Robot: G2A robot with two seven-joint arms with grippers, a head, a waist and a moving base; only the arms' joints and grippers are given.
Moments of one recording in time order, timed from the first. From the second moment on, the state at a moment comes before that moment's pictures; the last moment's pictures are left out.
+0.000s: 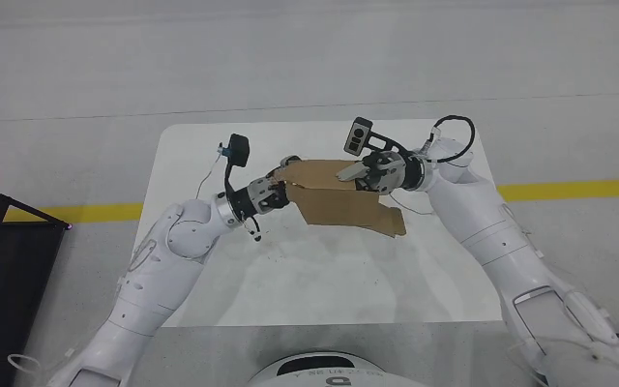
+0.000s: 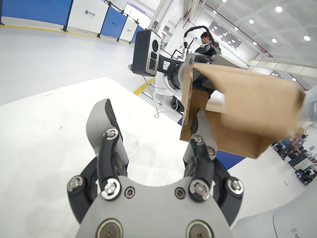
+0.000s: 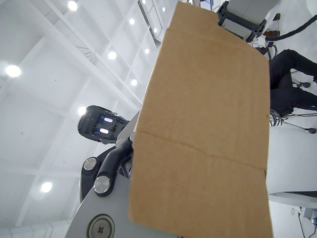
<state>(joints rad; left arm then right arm) 1.23 -1.12 -1.10 -1.55 0.33 -0.76 -0.34 -0.85 -1.15 0.95 -1.19 1.05 0.27 1.54</state>
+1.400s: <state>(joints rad) 1.34 -1.10 -1.24 -1.68 0.40 -0.76 -0.26 -0.85 -1.16 0.96 -1.18 1.03 0.28 1.54</state>
